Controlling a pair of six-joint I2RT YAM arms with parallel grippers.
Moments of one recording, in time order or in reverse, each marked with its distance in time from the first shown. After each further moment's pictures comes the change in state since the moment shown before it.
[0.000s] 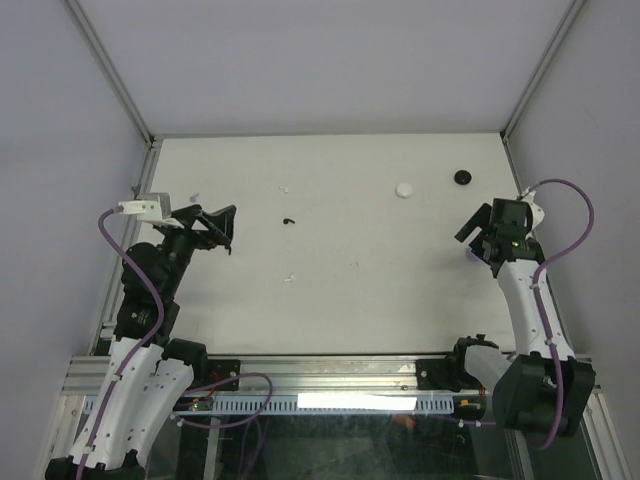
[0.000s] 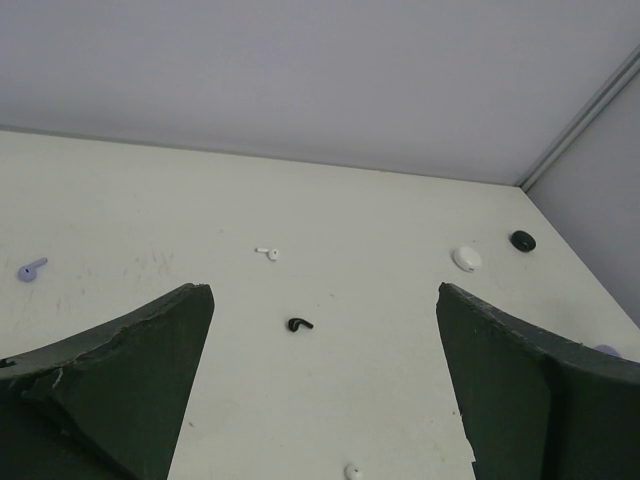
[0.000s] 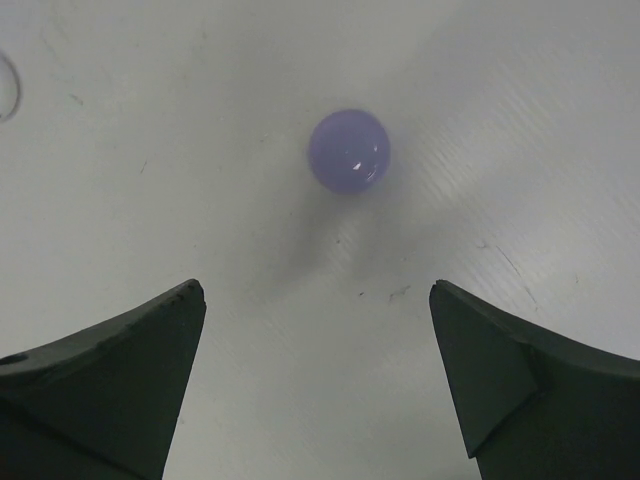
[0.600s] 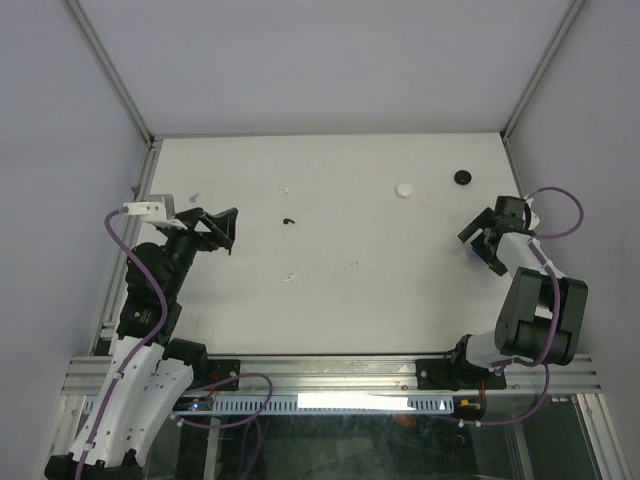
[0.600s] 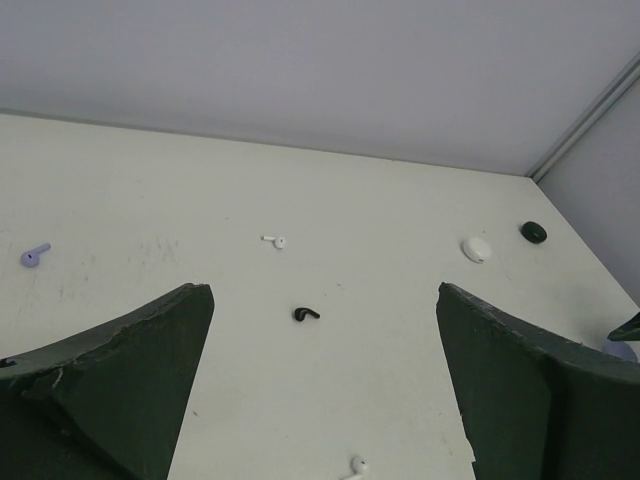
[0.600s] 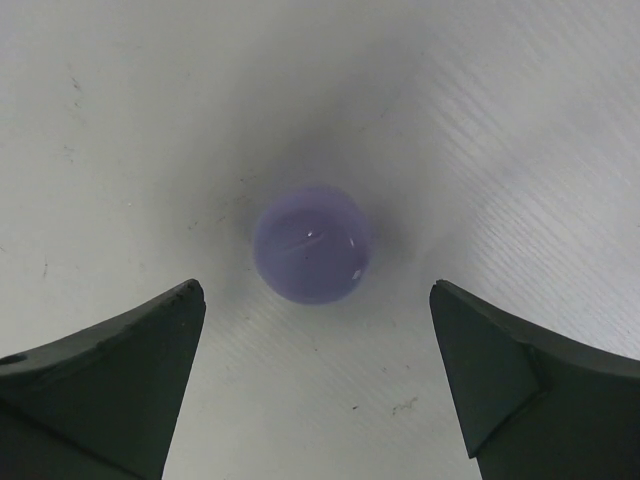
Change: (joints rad) left arm -0.013 0.002 -0.029 0.004 -0.019 0.005; right arm -0.169 0.375 -0.024 0.268 -0.081 0.022
